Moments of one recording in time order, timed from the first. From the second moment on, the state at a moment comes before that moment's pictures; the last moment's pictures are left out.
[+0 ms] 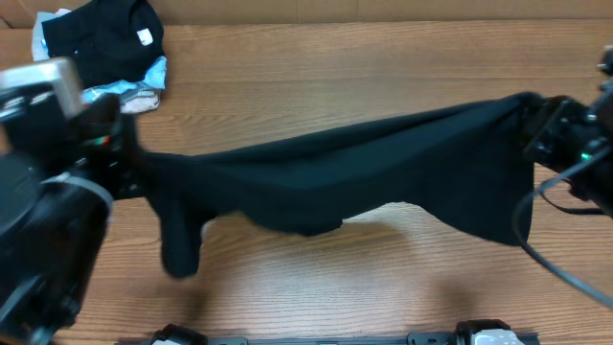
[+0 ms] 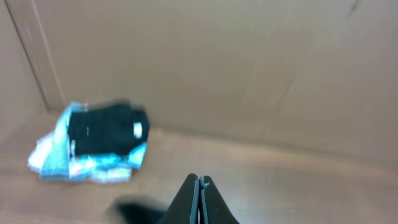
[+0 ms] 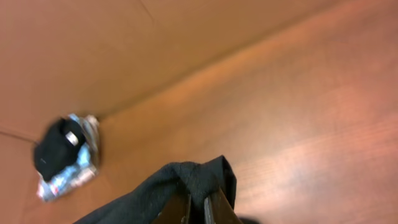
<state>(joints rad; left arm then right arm) -0.34 1.13 2.04 -1.18 -0.33 -0.31 0.05 1.26 2.07 -1.41 -0.05 0.51</state>
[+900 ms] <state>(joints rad) -0.29 1.61 2.06 -0.85 -0.49 -0.20 0.05 1.58 2.11 -1.25 0.09 0.54</state>
